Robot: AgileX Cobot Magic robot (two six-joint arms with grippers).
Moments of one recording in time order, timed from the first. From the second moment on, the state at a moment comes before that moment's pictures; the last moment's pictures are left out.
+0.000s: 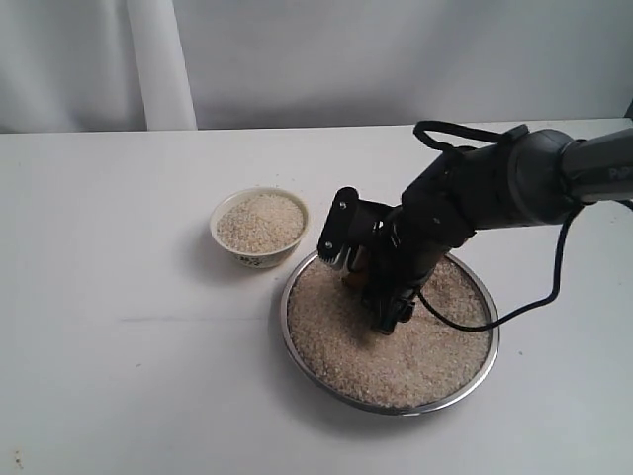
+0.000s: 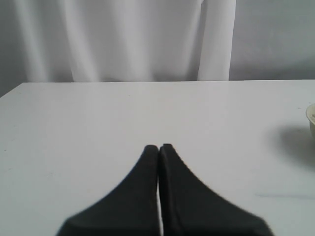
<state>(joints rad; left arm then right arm) -0.01 0.00 0.00 -0.04 0.35 0.04 0.56 2.05 -1.17 -0.30 0.43 -0.44</state>
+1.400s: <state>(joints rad) -0.01 0.00 0.00 -0.04 0.35 0.04 0.48 1.70 -0.82 -0.17 -0.40 -0.24</state>
